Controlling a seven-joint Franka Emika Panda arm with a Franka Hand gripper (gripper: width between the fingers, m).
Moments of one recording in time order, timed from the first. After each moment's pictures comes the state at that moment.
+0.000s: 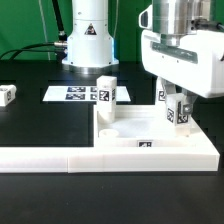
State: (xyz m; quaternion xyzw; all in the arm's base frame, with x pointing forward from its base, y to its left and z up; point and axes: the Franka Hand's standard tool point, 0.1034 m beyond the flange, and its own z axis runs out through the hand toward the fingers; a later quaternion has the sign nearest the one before) arm 0.603 0.117 0.070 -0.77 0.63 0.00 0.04
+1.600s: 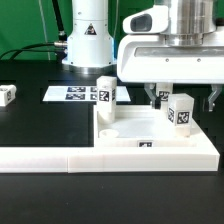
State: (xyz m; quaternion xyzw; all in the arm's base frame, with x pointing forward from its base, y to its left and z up) arm 0.602 0.123 0.071 -0.99 0.11 -0.02 0.03
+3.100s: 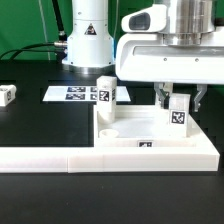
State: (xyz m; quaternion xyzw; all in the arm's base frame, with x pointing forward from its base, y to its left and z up) arm 0.603 0.119 0.071 -0.98 0.20 -0.02 0.03
